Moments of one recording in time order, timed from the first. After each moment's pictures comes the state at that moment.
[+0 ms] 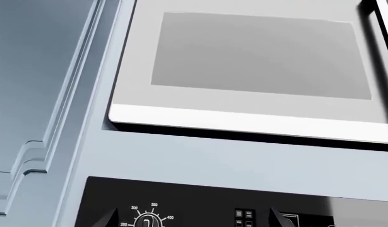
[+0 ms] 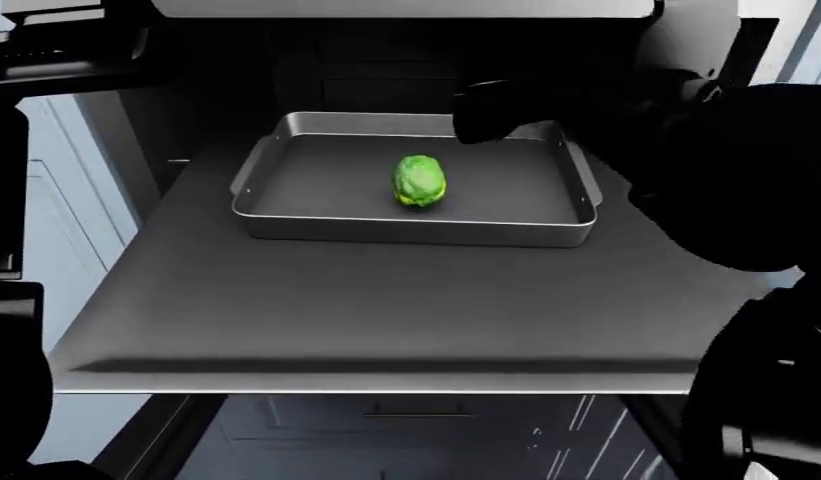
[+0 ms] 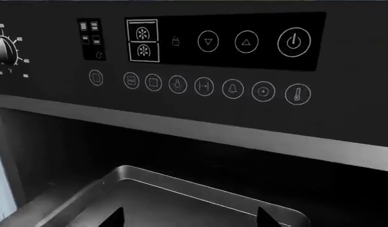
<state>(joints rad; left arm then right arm) -1.03 -0.32 -0.15 1.00 -0.97 -1.18 -0.75 1.30 0.23 0.02 -0.26 1.29 1.53 0.71</state>
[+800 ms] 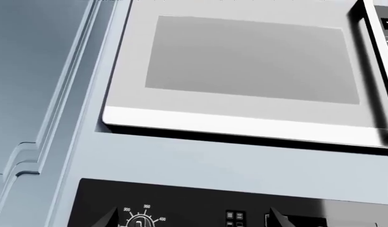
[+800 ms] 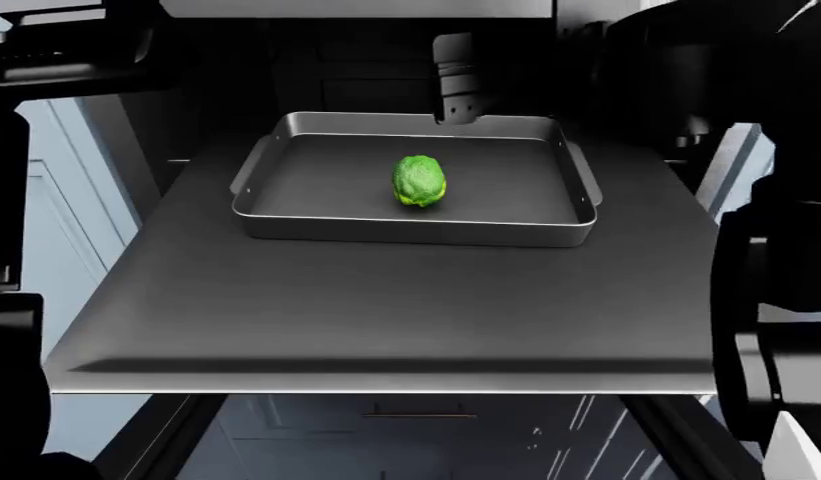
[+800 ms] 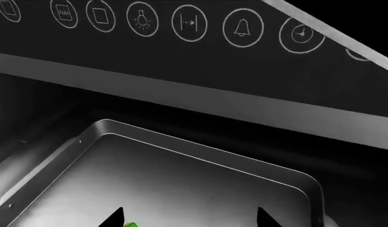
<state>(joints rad) -1.06 -0.35 -0.14 1.00 -1.11 -1.17 -0.87 1.55 0.23 -0.27 0.29 1.19 1.45 0.58</state>
